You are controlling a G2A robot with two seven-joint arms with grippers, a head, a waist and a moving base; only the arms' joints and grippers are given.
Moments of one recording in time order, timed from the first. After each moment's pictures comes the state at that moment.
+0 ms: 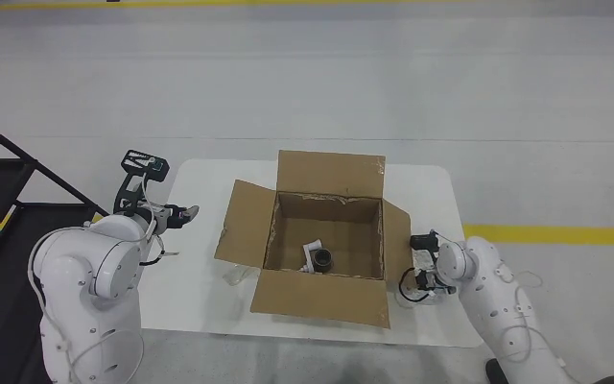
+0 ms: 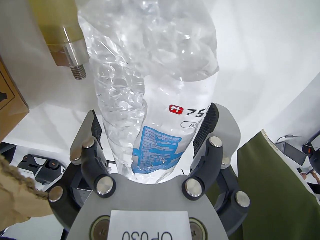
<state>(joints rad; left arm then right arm) 1.21 -1.33 -1.73 -2.05 1.37 -0.32 -1.31 -1.05 -1.20 1.26 -1.15 -1.08 0.03 1.33</state>
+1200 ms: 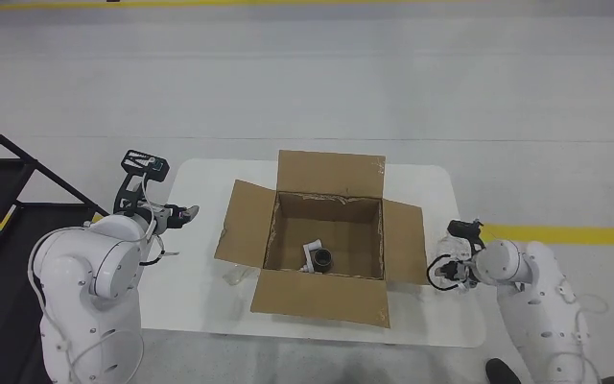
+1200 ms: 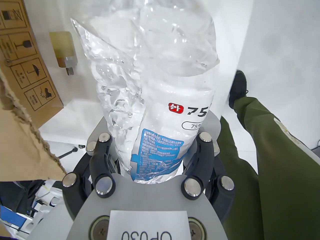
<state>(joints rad) 1.21 -1.33 -1.73 -2.05 1.37 -0.32 -1.31 -1.23 -1.13 1.57 -1.48 -0.99 0.14 1.38</state>
